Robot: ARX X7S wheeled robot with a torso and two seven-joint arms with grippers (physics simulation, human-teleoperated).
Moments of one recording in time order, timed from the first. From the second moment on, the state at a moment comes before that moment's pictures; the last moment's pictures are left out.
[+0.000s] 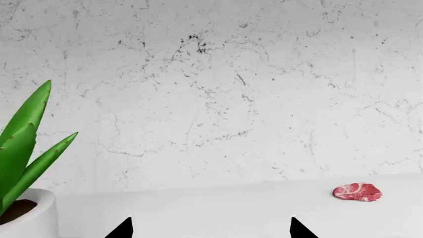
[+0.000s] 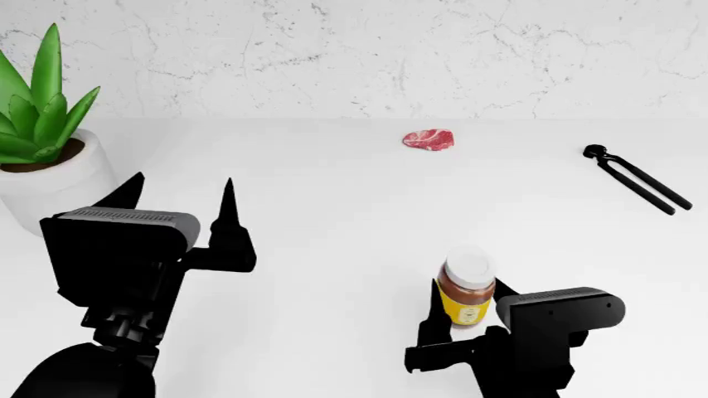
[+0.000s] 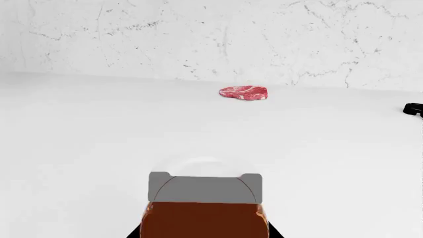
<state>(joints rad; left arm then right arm) -0.29 -0.27 -0.02 0.75 -0.33 -0.78 -0.15 0.07 0.44 -0.25 -0.76 0.59 0.71 0.49</state>
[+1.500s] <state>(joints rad) -0.29 -0.31 -0.03 0.80 -0.38 -0.80 -0.18 1.95 0.32 -0.51 -0.14 1.09 1.11 0.49</state>
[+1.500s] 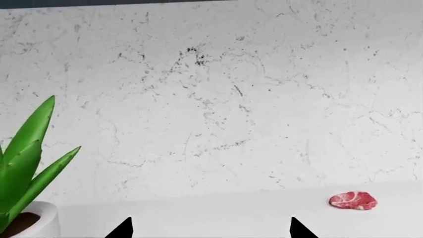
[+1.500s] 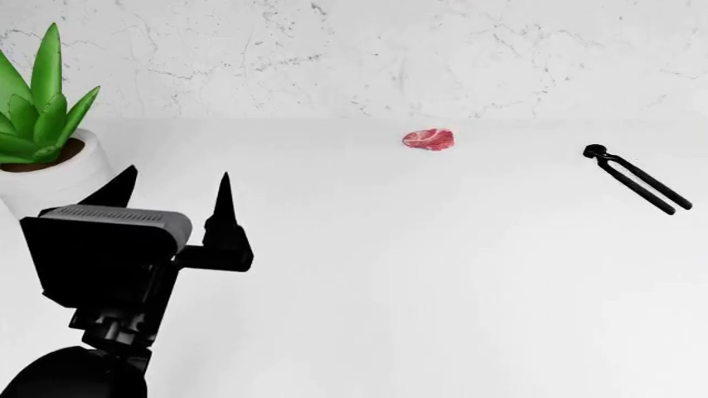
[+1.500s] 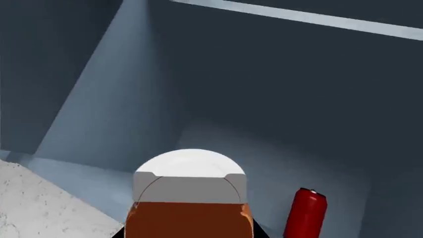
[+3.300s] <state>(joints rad) -0.30 -0.33 0.04 0.75 -0.39 -0.76 -0.20 2.24 0.00 -0.93 1.30 0.63 0.25 0.11</state>
